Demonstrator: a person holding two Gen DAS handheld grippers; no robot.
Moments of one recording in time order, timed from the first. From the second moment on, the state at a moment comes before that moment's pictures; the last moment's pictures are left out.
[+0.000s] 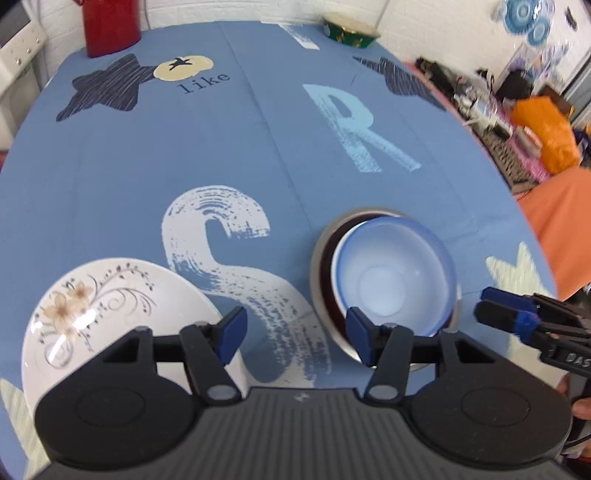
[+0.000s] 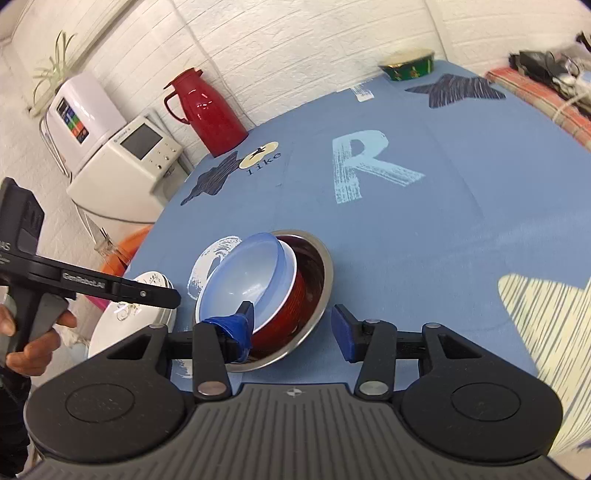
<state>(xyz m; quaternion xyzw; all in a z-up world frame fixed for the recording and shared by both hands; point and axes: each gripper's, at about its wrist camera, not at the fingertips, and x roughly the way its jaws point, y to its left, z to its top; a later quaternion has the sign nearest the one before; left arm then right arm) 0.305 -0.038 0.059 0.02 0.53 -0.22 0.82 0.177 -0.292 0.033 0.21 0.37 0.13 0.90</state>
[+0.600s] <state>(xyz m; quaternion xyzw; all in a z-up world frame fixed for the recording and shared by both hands) 0.327 -0.051 0.026 0.03 0.54 -0.22 0.81 0.205 -0.290 0.021 0.14 0.43 0.10 0.89</state>
